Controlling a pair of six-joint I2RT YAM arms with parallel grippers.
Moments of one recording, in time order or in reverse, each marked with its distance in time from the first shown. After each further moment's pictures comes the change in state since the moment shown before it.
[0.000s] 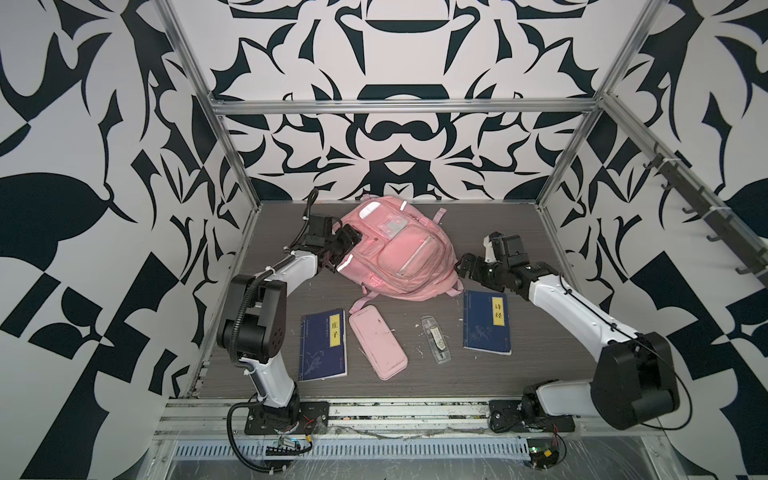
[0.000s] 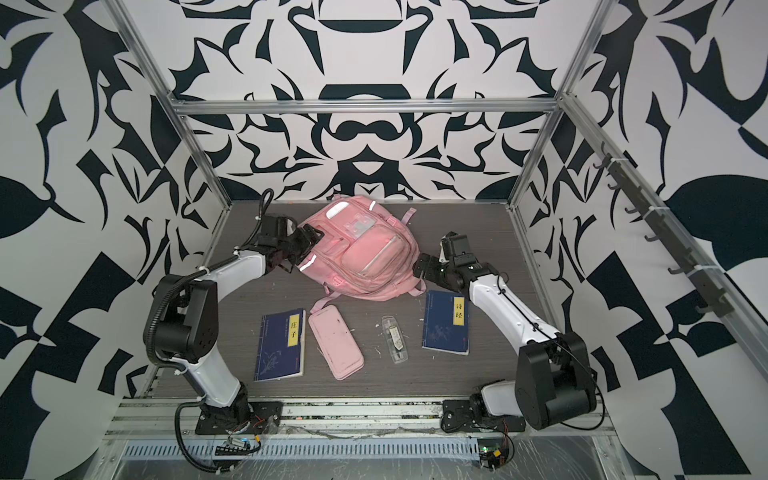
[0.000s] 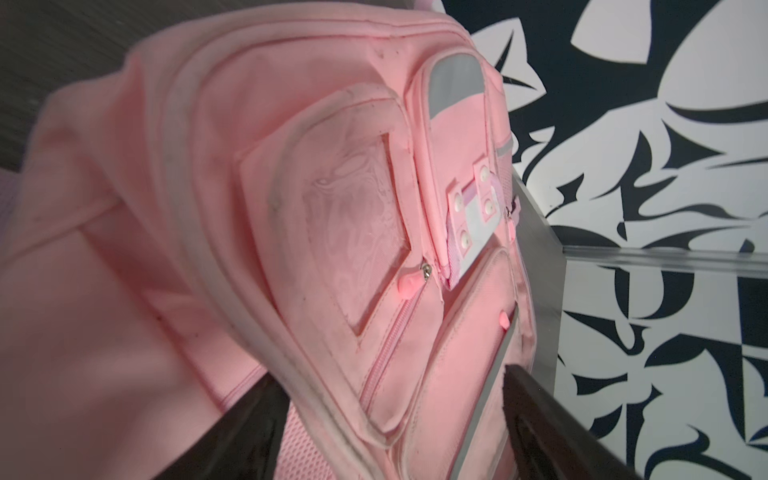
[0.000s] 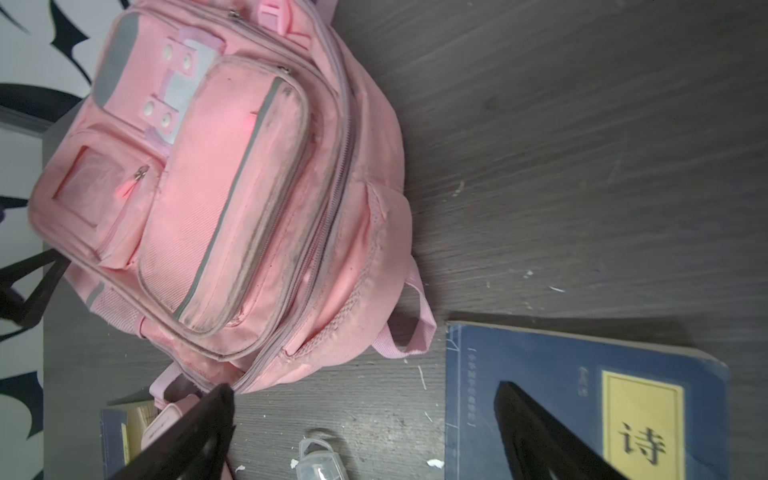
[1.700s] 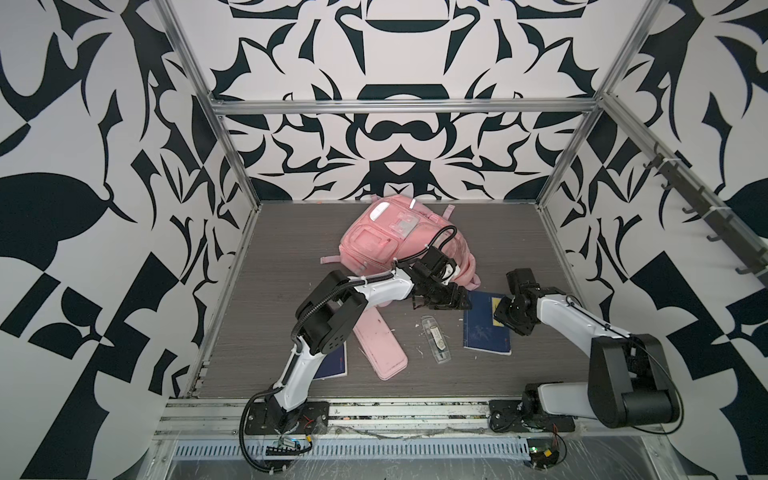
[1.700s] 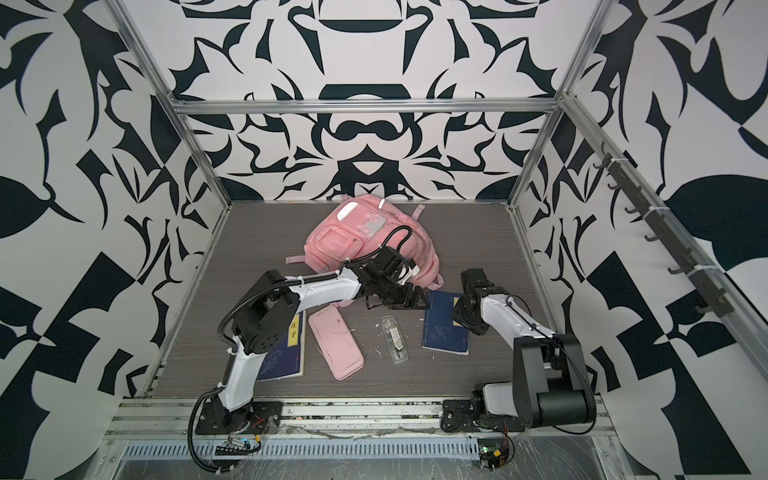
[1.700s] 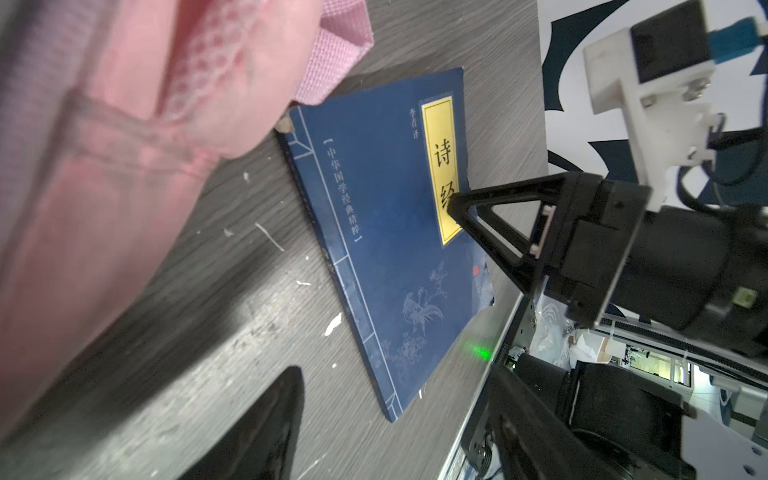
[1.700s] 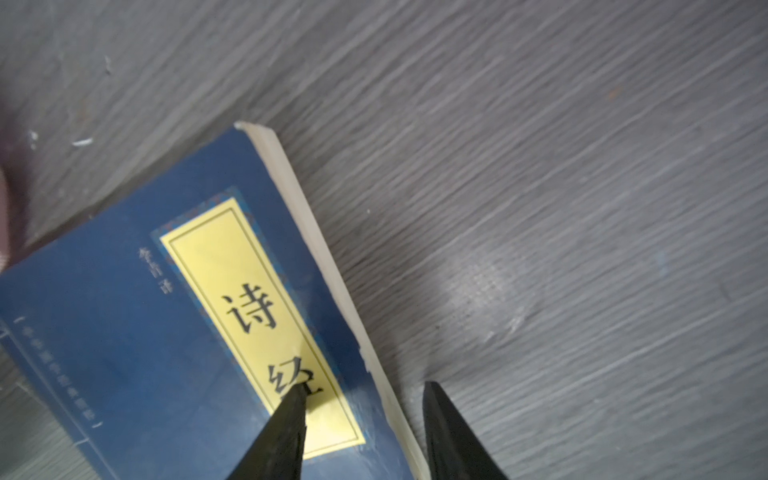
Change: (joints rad) left arm -0.637 0.389 0.379 -0.223 0.312 0.233; right arm -0.153 -0.018 -0.287 -0.135 0.226 0.079
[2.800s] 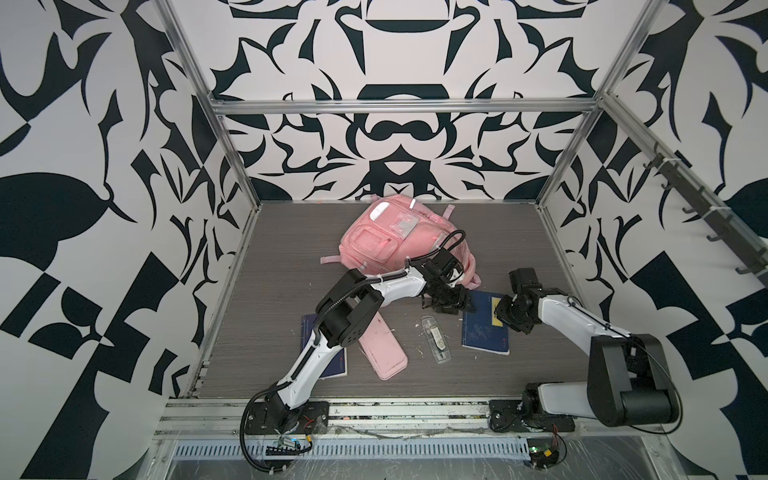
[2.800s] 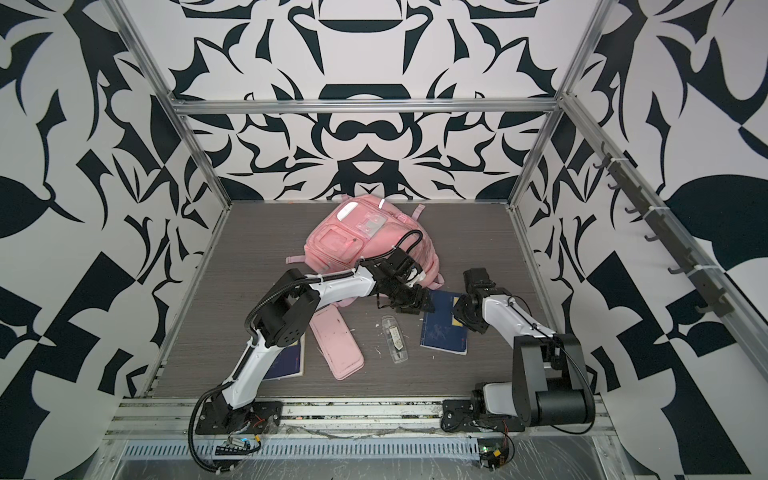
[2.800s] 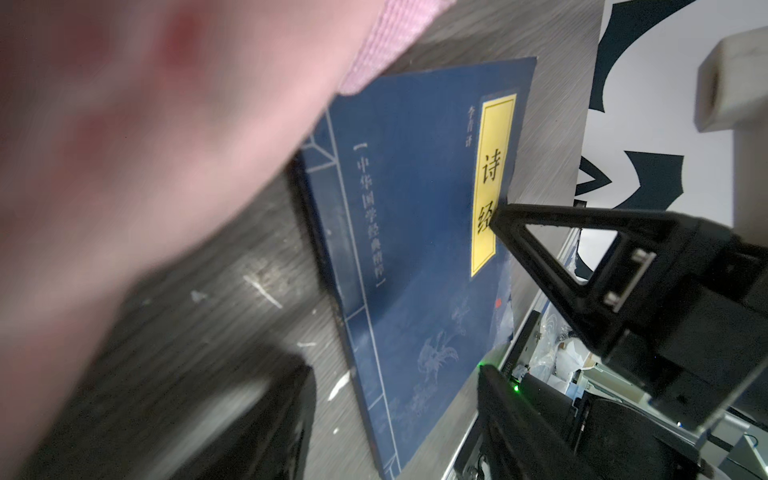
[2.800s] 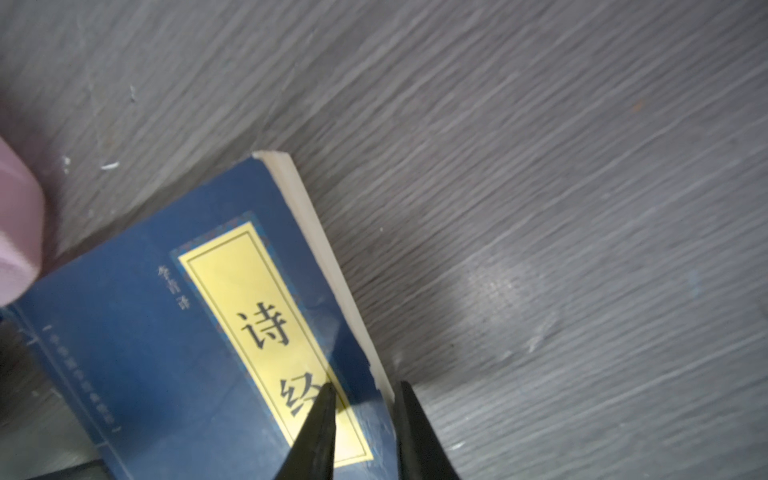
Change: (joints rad) left arm -0.015 0.164 0.186 -0.111 0.039 -0.063; right arm -0.013 -0.005 -0.018 0.043 -0.050 0.007
